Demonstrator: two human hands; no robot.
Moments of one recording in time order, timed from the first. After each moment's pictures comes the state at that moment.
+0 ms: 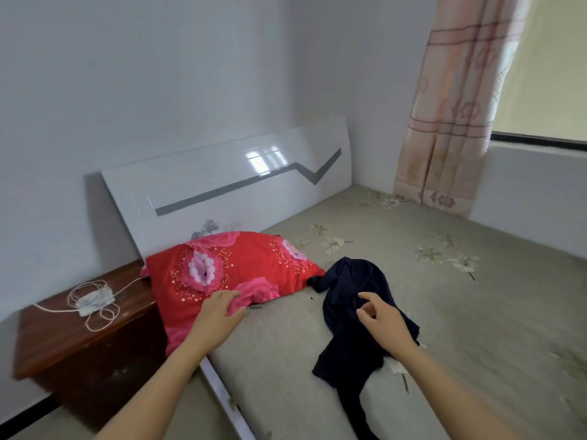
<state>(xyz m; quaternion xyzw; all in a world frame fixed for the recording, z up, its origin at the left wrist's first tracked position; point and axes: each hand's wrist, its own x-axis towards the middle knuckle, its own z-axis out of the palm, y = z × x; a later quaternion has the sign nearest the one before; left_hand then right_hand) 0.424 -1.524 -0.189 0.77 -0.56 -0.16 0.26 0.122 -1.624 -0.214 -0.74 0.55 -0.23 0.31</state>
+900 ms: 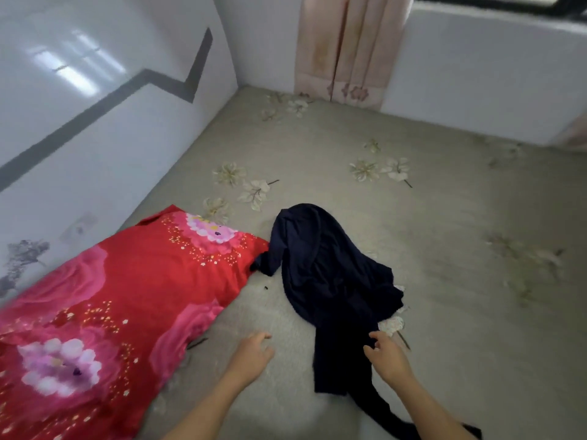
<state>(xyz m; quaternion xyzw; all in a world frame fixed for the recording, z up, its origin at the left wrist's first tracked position) 0.462 -1.815 -0.382 0.63 -0.61 -0.48 -0.01 0.199 -1.754 -0.374 -0.40 0.82 -0.07 0.41</state>
